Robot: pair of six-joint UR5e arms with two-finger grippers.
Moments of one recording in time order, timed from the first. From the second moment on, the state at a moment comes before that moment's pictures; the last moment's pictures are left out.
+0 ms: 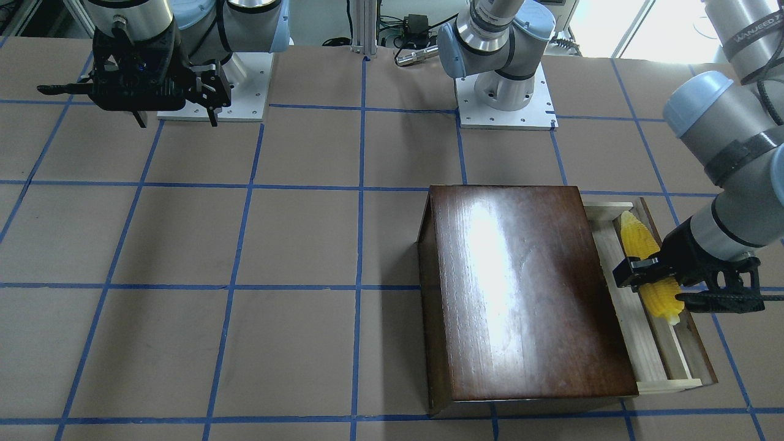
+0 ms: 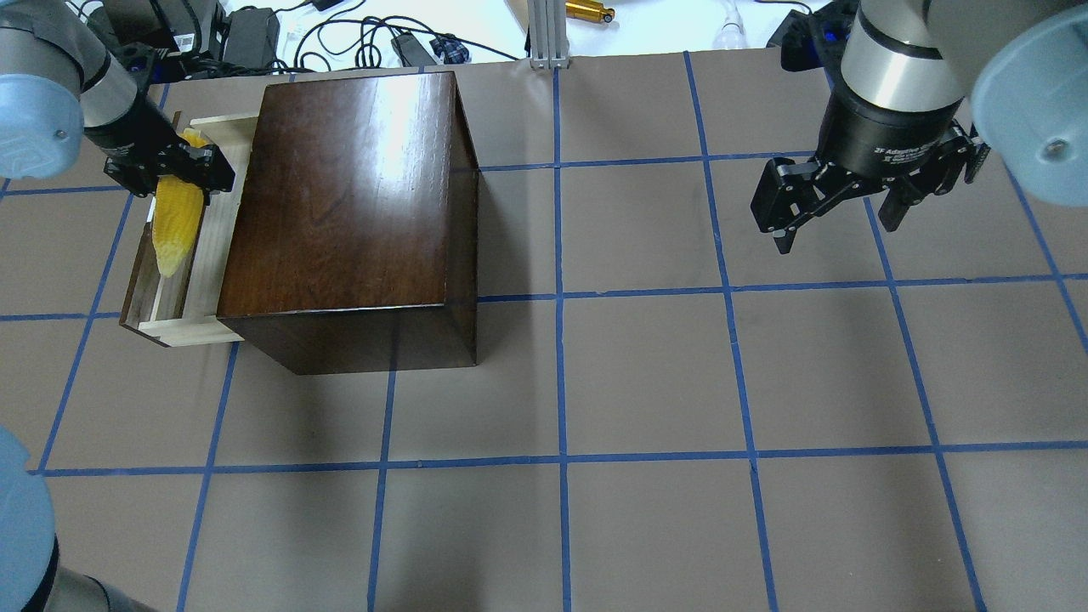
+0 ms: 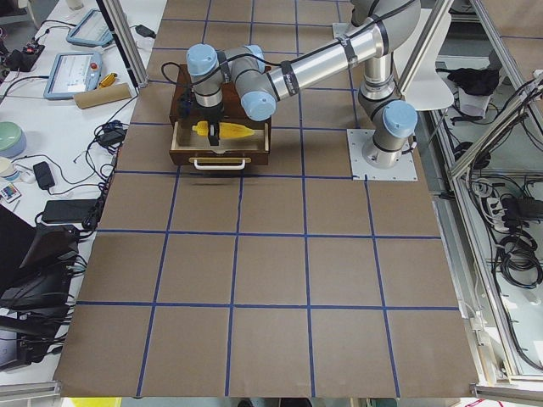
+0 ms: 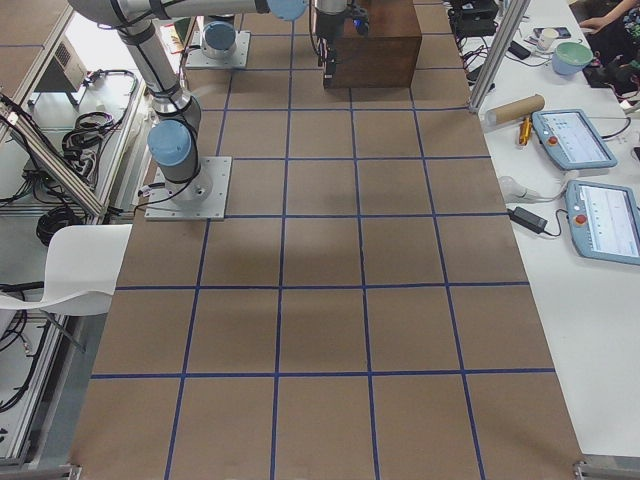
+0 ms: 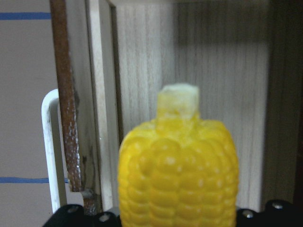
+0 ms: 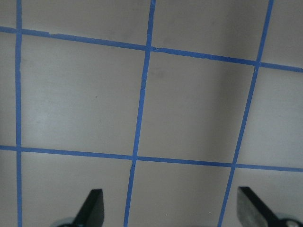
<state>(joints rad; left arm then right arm) -1.23 -1.90 -1.54 -1.27 1.57 0.33 1.61 -1.64 1.59 -1.46 -1.68 -0.09</state>
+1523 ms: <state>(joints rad) -1.29 -1.50 -1.54 -1.71 1.58 0.21 1.61 -1.64 1.59 -1.46 -1.68 -0.09</state>
